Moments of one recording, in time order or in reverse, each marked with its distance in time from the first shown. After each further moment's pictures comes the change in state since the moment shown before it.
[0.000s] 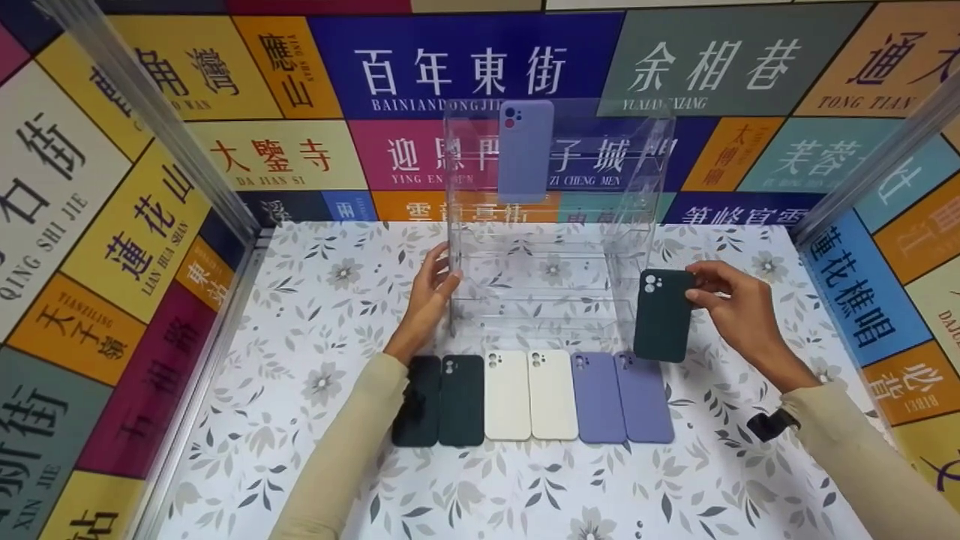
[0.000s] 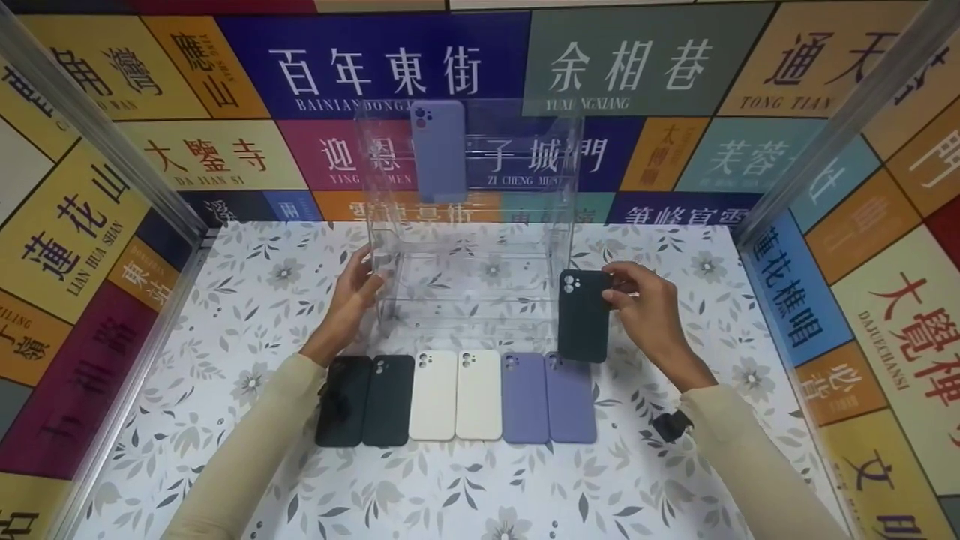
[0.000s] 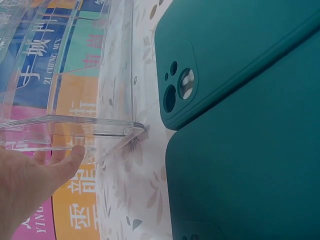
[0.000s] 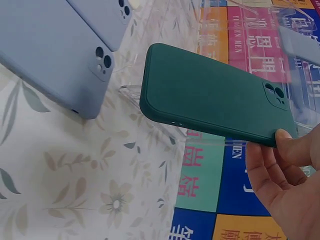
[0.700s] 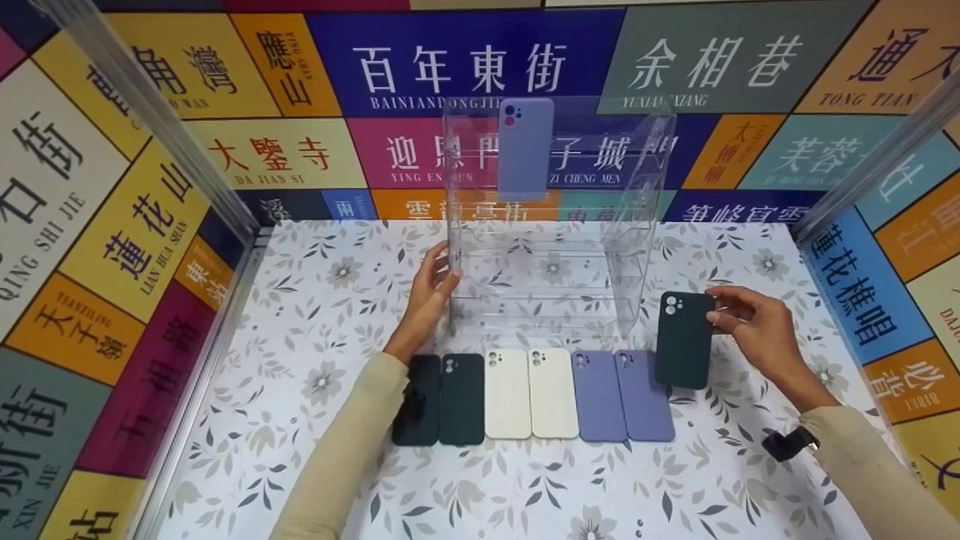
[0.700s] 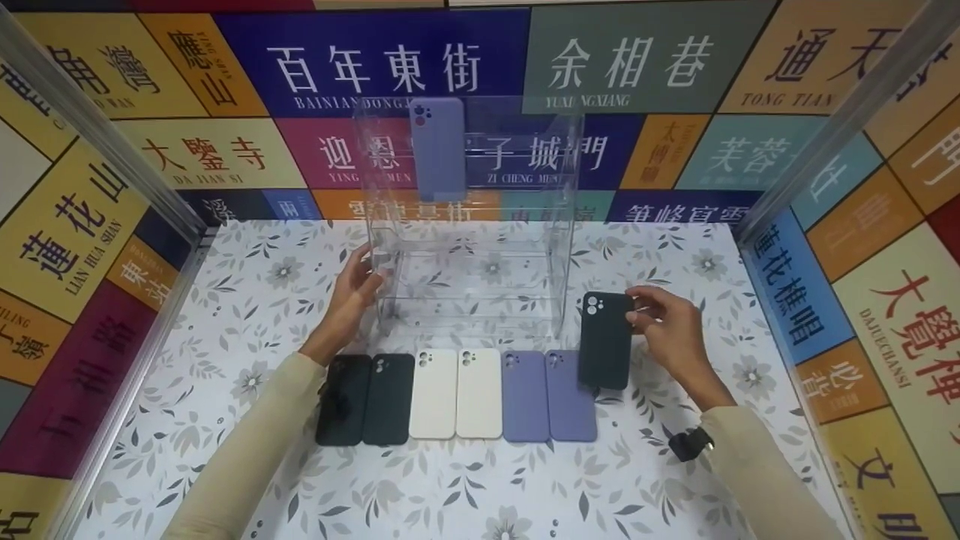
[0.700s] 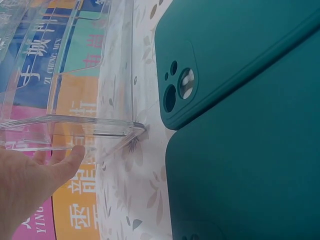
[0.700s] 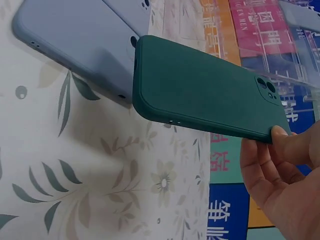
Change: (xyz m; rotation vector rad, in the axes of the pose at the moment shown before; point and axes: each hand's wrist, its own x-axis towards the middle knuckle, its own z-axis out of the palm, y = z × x) left_hand -0.001 0.003 0.000 0.022 0.000 -0.012; right_hand -0.029 0.037 -0.016 0.041 -0.050 0.162
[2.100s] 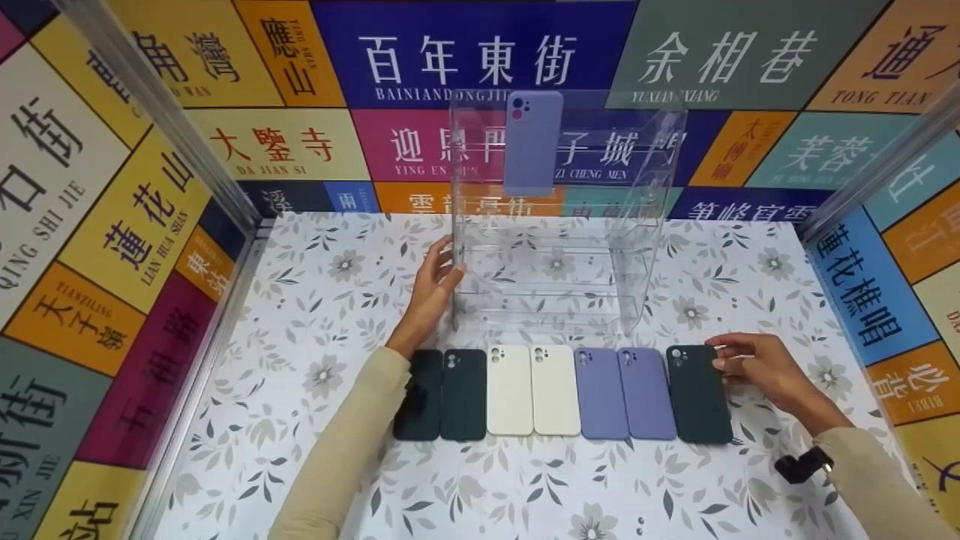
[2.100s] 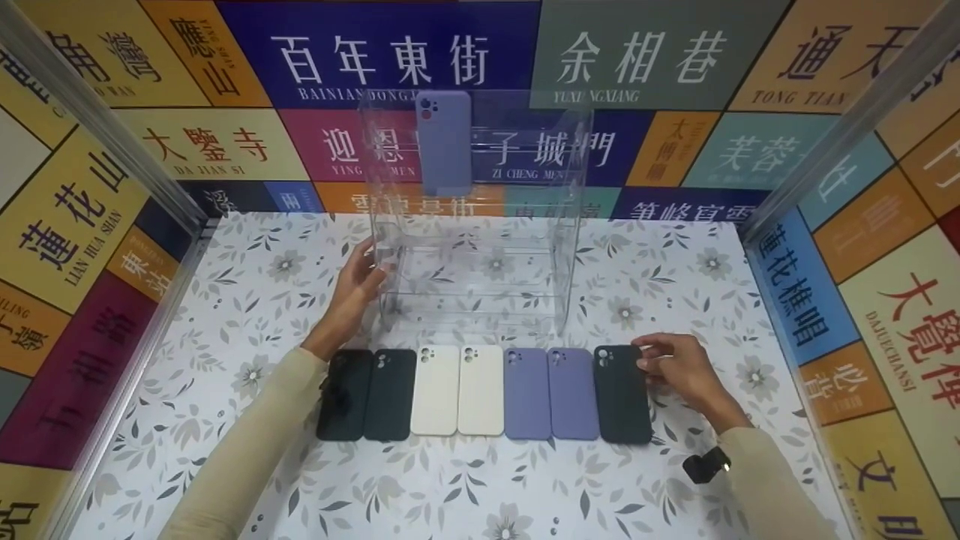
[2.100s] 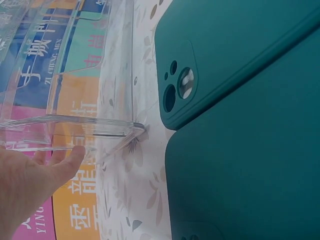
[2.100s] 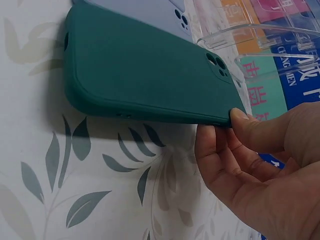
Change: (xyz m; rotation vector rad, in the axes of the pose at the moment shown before) left_hand -0.001 0.000 0.000 -0.042 0.001 -0.010; right_hand -0.025 0.057 -0.007 0.113 -0.370 0.303
